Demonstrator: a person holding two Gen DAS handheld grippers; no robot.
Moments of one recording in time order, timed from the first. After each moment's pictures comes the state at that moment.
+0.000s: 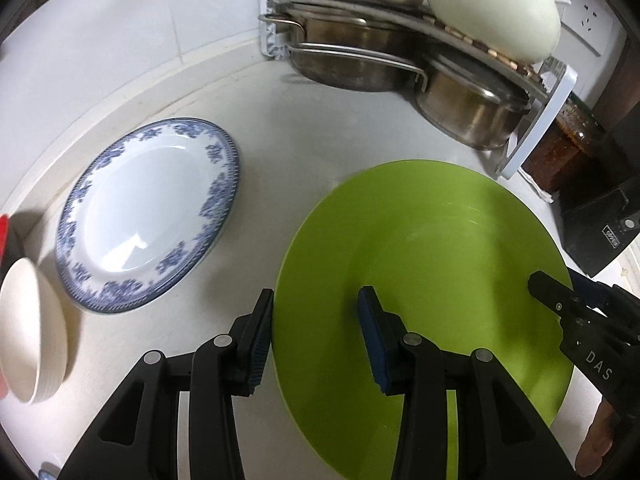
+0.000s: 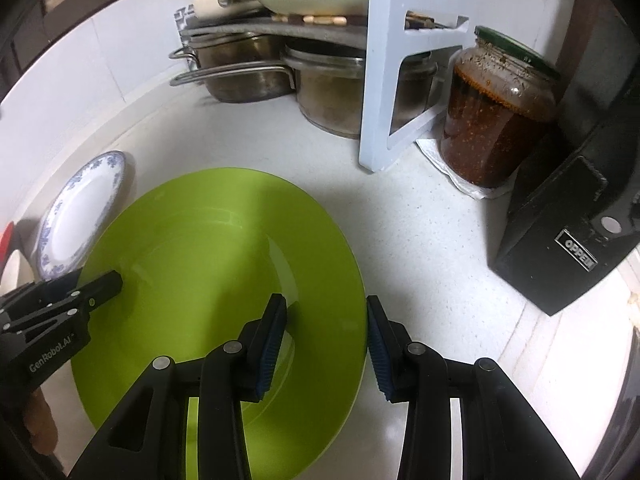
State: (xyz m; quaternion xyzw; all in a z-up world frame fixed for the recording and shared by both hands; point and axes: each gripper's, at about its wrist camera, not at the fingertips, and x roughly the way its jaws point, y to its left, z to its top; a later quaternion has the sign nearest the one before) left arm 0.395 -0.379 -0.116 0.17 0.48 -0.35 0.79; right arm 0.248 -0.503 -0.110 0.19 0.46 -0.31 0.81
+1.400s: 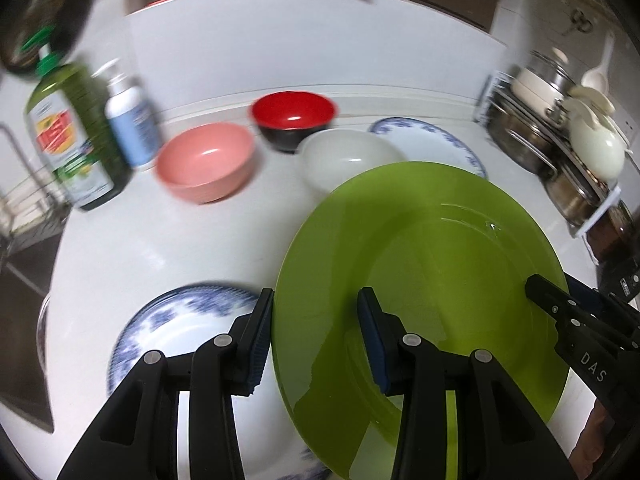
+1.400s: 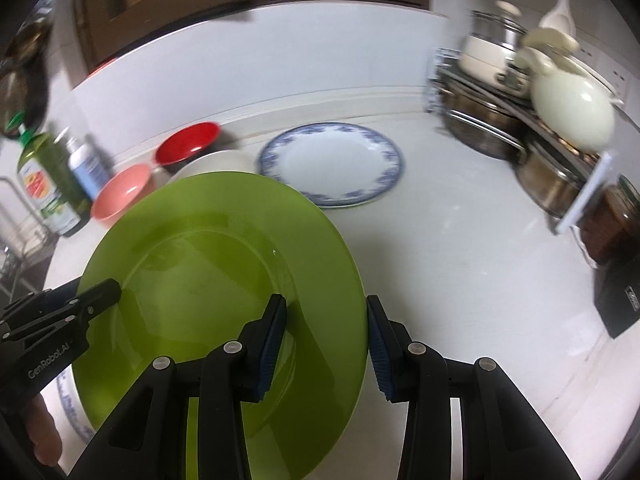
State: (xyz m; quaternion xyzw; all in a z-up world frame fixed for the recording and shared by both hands) left arm 0.346 -0.042 -0.057 0.02 0.47 -0.13 0.87; right arm 0.280 -0.242 -0.055 0.07 0.43 -0.11 0.89
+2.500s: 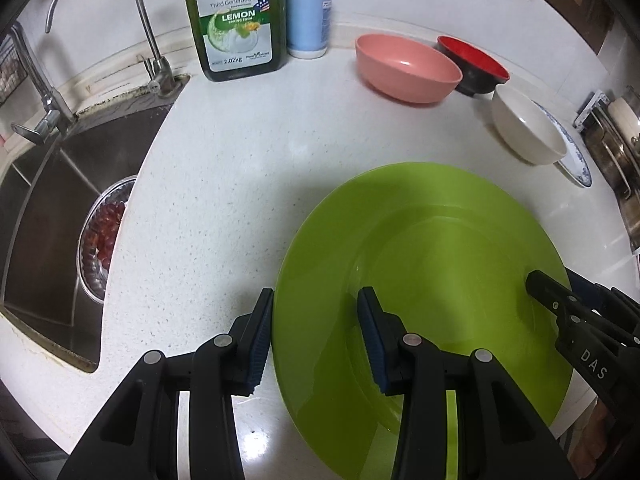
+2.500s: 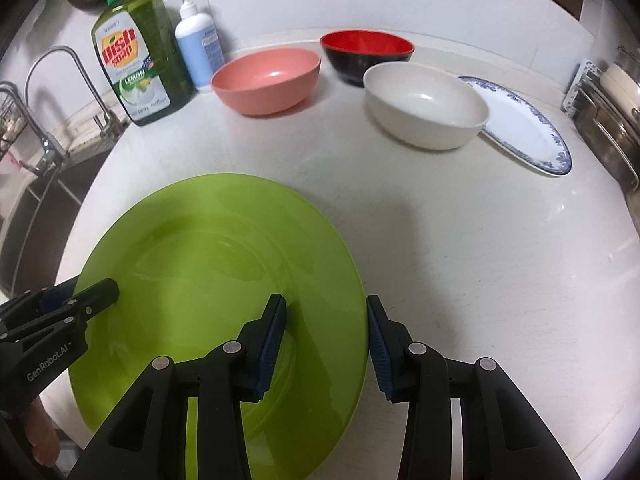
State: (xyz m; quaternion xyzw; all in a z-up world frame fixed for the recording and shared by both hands) left arm 0.322 0.124 -0.127 -0.02 0.54 -0.01 0.84; right arm 0.314 -0.075 -0.125 0.01 0.51 0.02 0.86
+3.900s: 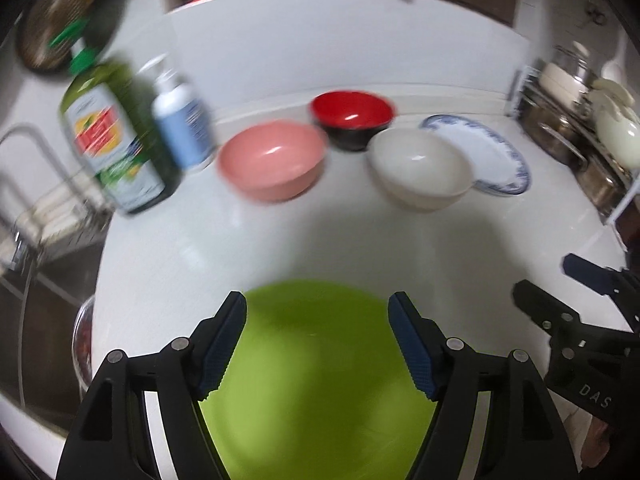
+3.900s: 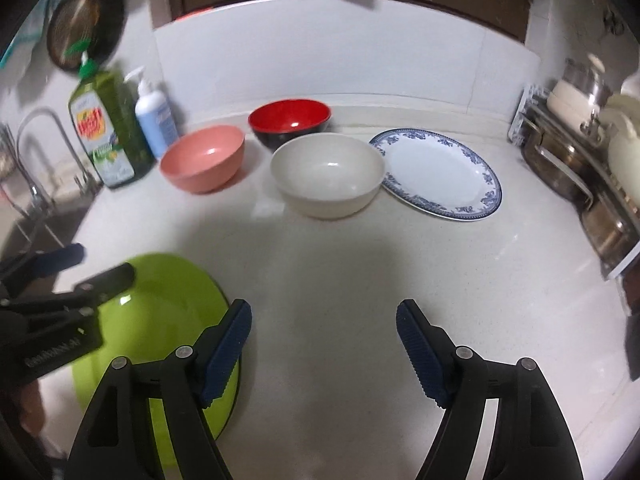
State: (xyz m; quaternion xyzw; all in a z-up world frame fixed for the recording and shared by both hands) left arm 0.357 -0.003 -0.056 0.07 0.46 -0.11 0.88; right arm 0.306 -0.164 -0.070 0.03 0.43 -0.02 0.90
